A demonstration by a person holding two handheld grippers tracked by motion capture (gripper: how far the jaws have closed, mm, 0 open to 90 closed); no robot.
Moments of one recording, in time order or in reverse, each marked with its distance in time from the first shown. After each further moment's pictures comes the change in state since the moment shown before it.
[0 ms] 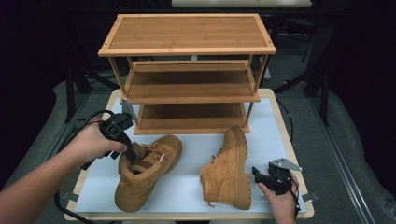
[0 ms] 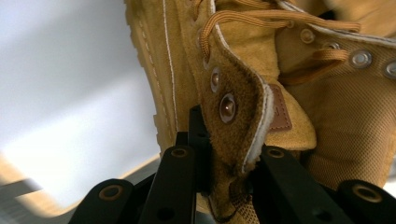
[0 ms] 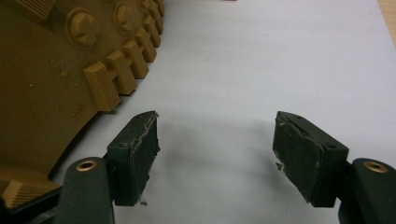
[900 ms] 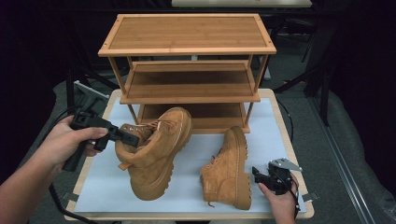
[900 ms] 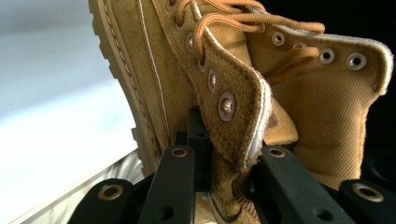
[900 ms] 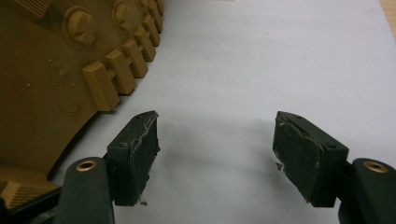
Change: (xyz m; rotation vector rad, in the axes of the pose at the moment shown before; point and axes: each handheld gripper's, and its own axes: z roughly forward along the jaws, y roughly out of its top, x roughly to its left) left arm 0.004 -0.036 -0.058 -0.343 -0.481 -0.086; right arm -0.001 0.000 0.000 0.002 0.002 0.001
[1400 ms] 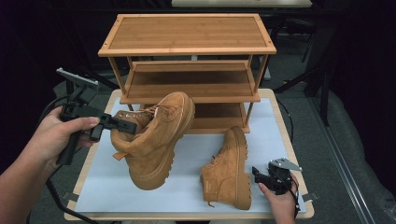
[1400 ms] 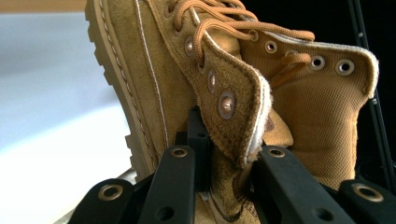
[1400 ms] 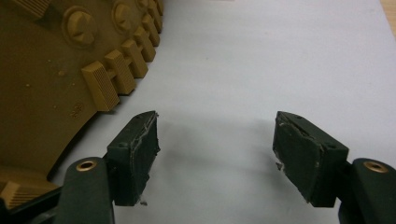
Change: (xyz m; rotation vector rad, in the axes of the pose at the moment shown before) left arm -0.024 0.005 -0.020 -0.100 -0.036 0.067; right arm 0.000 0.000 0.000 -0.001 0.002 0.004
